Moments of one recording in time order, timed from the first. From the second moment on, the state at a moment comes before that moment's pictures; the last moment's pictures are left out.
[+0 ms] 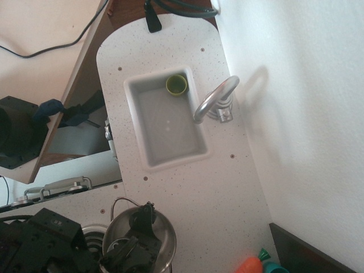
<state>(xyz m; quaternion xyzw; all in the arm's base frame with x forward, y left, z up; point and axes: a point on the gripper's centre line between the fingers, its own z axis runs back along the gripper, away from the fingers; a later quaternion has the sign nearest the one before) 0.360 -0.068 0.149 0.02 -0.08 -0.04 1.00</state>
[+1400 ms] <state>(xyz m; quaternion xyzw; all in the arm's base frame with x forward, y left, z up) 0.348 -0.041 0.077 0.00 0.03 0.00 1.00</state>
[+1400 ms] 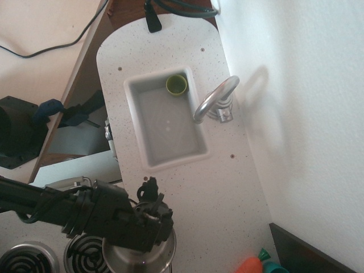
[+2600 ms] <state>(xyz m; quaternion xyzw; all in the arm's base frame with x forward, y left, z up) 0.353 -0.062 0.086 0.00 0.01 -0.01 1.00</state>
